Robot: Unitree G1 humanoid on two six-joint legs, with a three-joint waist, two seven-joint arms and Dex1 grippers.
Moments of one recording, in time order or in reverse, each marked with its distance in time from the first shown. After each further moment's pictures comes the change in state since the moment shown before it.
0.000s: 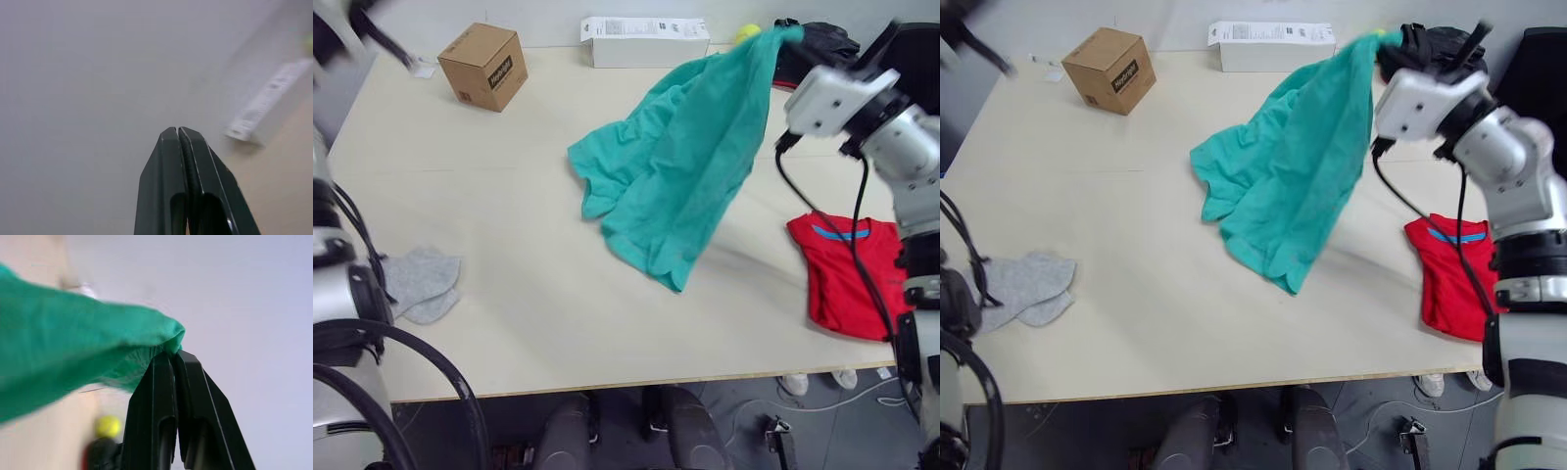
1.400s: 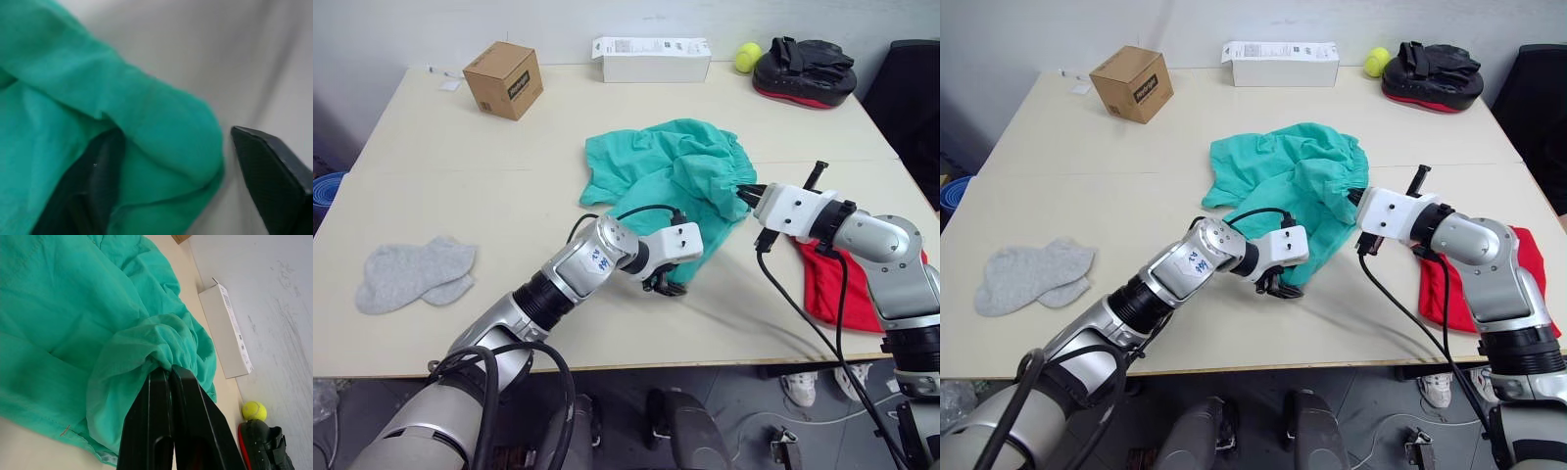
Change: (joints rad) left arm 0.108 -0.571 -0.760 -0.407 0.092 0.715 -0.042; right arm 0.411 -0.018 -0.062 -0.501 0.185 0.464 0.290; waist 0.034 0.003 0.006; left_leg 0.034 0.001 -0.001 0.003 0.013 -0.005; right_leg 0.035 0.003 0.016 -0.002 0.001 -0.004
